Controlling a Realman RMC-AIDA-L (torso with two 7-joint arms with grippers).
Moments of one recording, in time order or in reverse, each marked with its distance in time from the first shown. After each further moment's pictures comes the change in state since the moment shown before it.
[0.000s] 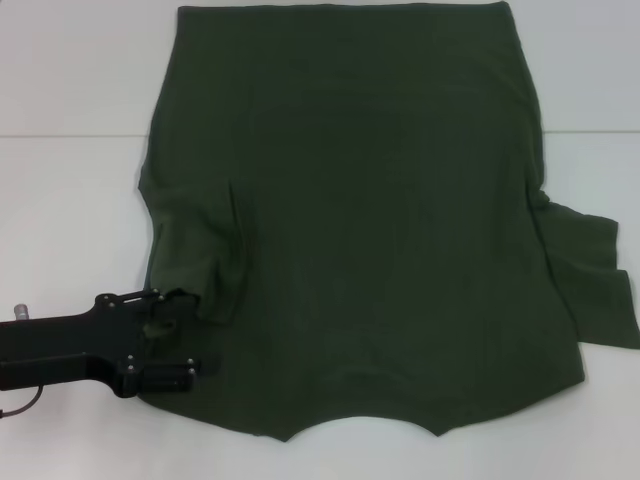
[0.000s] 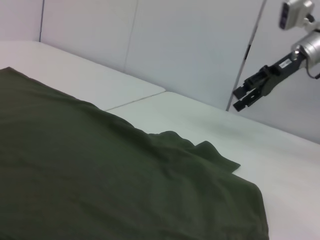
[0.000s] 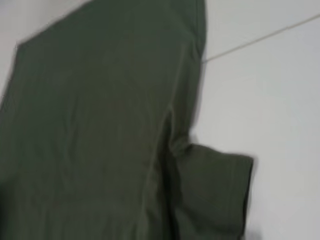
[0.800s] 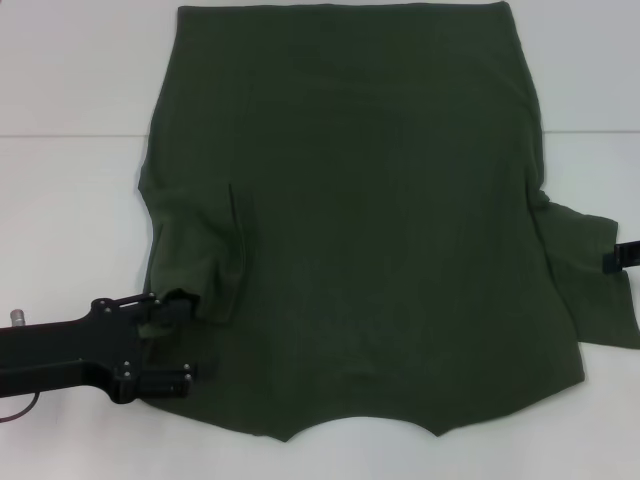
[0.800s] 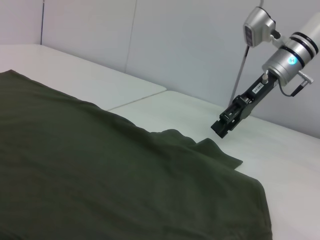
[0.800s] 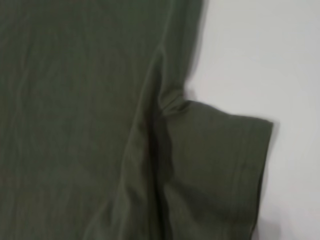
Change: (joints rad) left arm 0.012 -0.002 -0.006 -0.005 0.000 -0.005 0.031; right arm 0.125 0.020 -0.091 0.272 -0.138 0.235 0.009
